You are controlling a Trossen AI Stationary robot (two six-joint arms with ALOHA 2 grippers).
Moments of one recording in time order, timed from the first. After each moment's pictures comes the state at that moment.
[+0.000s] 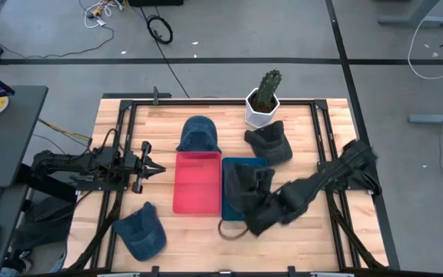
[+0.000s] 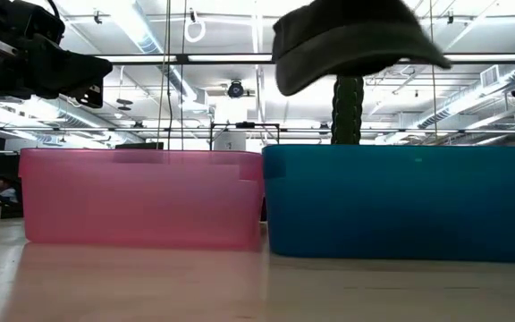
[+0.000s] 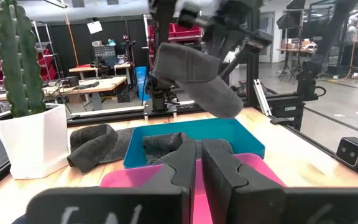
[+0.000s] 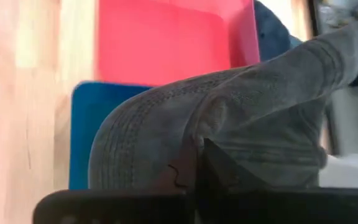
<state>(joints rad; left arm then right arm) -0.08 0.01 0.01 0.08 0.01 0.06 0.54 1.79 1.71 -1.14 0.56 0.38</state>
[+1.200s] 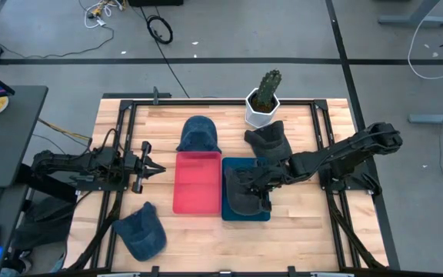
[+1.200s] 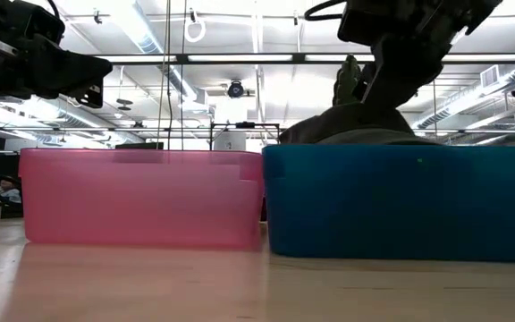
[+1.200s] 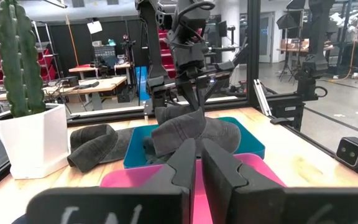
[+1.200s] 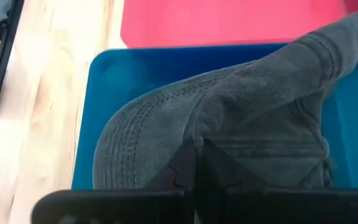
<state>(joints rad) -0.08 0.01 0.01 0.08 0.01 0.06 0.24 1.48 0.95 -0.37 0.01 0.25</state>
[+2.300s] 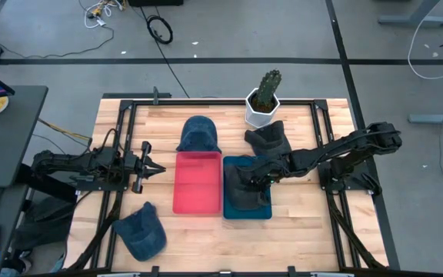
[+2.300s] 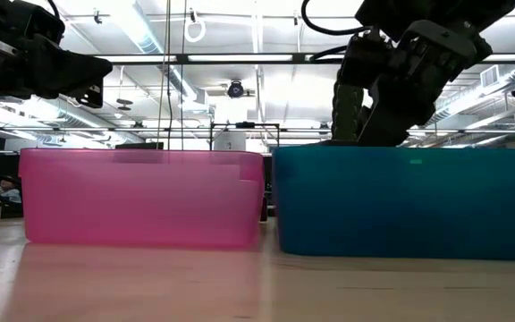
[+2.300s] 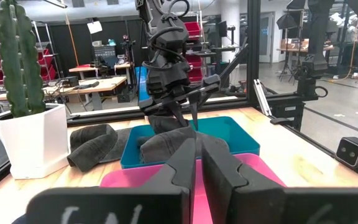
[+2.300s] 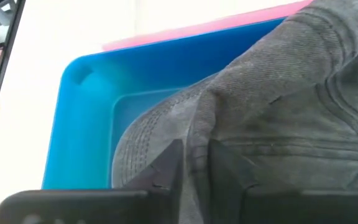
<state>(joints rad) -0.08 0.01 0.01 0.08 0.01 0.06 0.14 1.48 0.77 -0.12 -0.12 0.28</state>
